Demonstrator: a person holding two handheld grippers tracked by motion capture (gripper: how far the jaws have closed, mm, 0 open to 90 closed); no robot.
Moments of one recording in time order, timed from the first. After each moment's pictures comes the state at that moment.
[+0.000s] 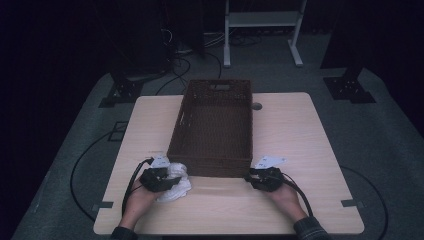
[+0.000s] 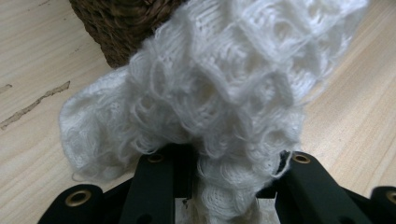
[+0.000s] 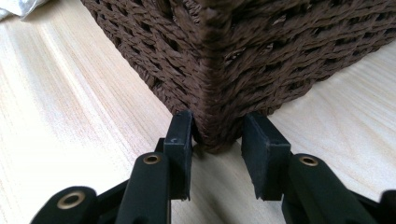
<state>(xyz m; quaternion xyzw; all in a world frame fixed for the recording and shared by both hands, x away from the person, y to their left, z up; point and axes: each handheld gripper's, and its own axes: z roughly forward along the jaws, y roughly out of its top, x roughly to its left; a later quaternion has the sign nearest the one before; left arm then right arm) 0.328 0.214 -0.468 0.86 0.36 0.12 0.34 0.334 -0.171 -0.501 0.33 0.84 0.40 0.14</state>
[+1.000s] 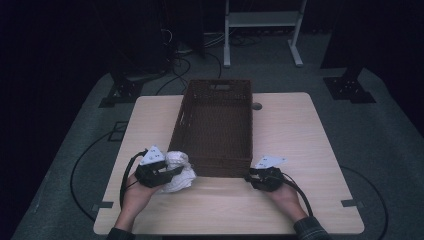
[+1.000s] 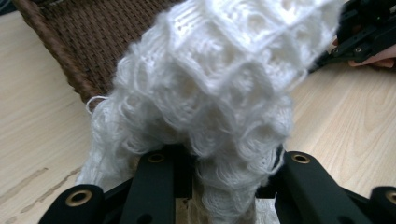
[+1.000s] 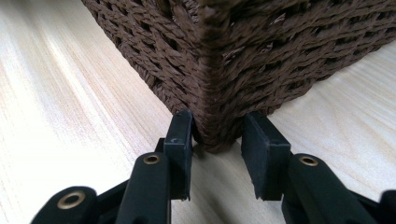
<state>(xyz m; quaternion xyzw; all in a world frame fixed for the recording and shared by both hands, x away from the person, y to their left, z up) 0.314 0.206 -0.414 0.83 0.32 0.15 0.43 0.334 -0.171 -0.501 0.33 0.84 0.40 0.14</state>
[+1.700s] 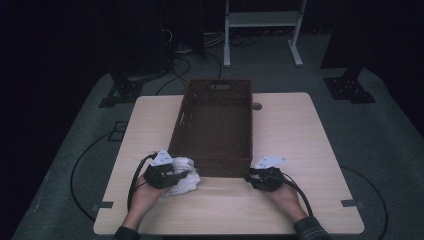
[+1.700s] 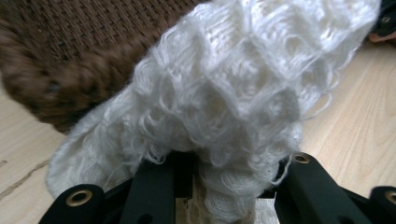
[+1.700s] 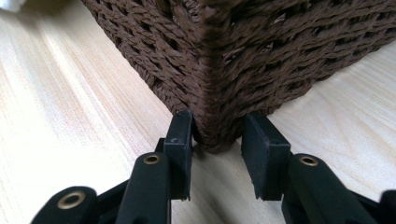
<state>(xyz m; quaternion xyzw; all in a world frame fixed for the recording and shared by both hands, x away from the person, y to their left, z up) 0.324 0.192 -0.442 0.85 0.32 0.13 0.40 0.334 -0.171 -0.501 0.33 0.84 0.40 0.14</state>
